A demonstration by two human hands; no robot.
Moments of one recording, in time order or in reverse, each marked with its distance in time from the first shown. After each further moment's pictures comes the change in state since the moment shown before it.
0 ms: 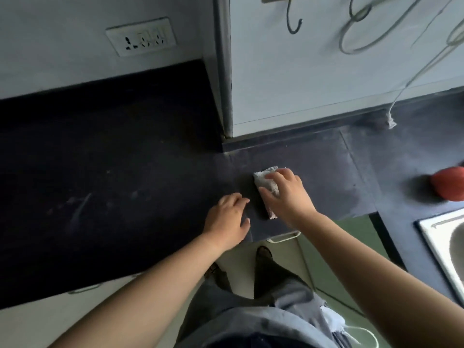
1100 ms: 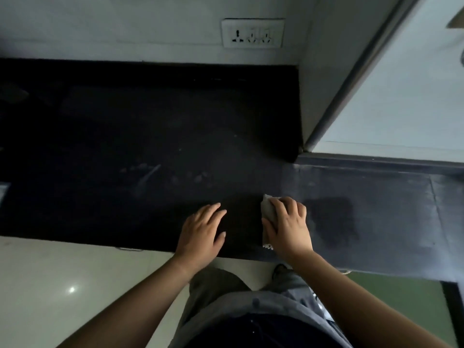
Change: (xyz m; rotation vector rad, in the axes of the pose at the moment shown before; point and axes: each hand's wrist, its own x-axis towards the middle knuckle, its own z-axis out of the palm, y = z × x) left_hand -0.105 -0.130 -0.005 0.036 0.170 -0.311; right_hand -0.009 -0.071 0.101 -0.163 -0.036 -0.285
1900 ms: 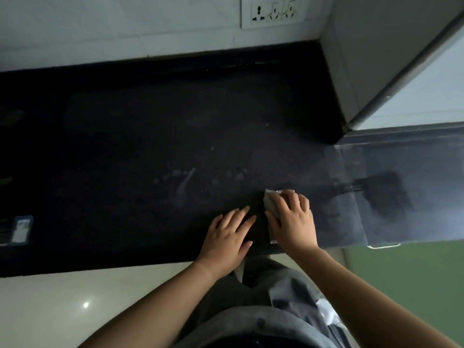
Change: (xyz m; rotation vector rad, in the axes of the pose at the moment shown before) left_hand -0.009 -0.096 -0.010 0.123 -0.161 0.320; right_hand 0.004 -0.107 0.070 -0.114 0.136 0.079
